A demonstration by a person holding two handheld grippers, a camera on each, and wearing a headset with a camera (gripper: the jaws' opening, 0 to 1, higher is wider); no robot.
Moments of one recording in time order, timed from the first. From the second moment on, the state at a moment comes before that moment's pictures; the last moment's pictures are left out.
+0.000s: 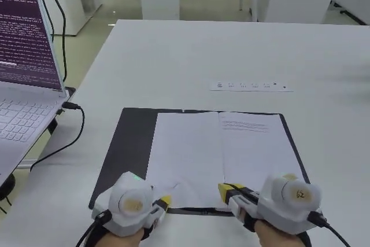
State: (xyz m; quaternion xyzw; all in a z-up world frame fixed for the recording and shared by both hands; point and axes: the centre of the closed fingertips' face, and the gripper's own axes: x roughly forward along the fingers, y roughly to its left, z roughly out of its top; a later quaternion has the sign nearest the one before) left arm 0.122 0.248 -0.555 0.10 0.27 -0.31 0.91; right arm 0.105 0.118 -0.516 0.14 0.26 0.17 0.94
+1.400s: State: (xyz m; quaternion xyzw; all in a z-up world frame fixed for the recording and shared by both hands) left arm 0.125 0.250 -0.557 0.07 0.24 -0.30 0.92; right arm 0.248 0.090 -0.541 0.16 0.26 0.16 0.94
